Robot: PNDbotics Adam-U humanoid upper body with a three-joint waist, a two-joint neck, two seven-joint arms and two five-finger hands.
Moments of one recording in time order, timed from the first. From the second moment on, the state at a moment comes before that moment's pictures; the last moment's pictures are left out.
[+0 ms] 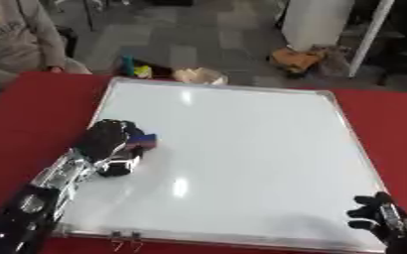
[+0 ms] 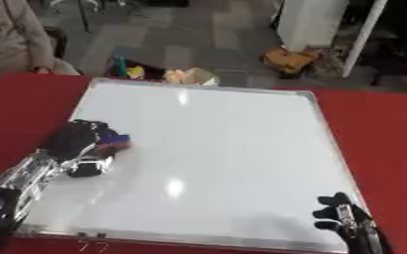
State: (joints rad) left arm -0.50 0.44 -0.17 -1.16 -1.35 -0.19 0.06; right arm 0.07 -0.22 0.26 -1.78 -0.05 -0.01 -0.24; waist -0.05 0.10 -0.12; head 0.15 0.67
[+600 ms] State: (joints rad) left arm -0.52 0.44 -0.12 -1.07 -1.35 -0.15 0.11; right arm 0.07 -0.22 0.26 -1.78 -0.05 -0.01 -0.24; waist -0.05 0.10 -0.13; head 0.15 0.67
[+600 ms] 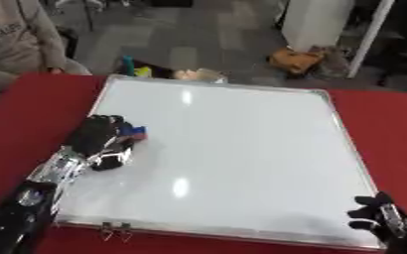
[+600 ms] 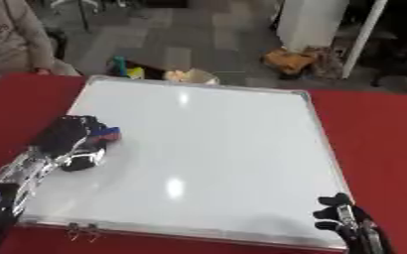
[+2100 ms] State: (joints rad) left arm -0.50 0.47 -0.06 -1.05 -1.40 -0.04 0.14; right arm 0.07 -0.22 0.26 -1.78 -0.05 -0.01 -0.24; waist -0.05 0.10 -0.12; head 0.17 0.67
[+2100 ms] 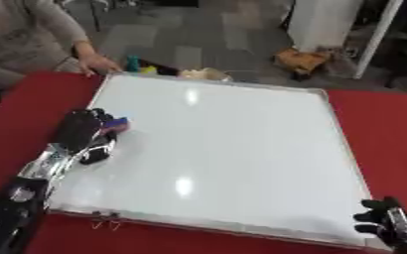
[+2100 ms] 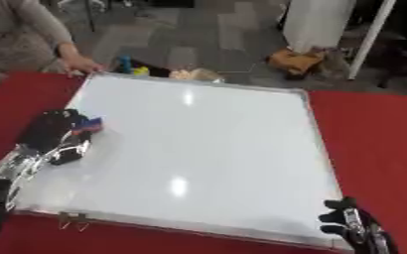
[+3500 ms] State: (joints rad) left arm -0.40 0.48 -0.22 -1.31 -1.17 -0.28 -0.09; right arm 0.06 -0.22 0.26 -1.78 -0.05 -0.01 -0.24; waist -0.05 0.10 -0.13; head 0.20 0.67
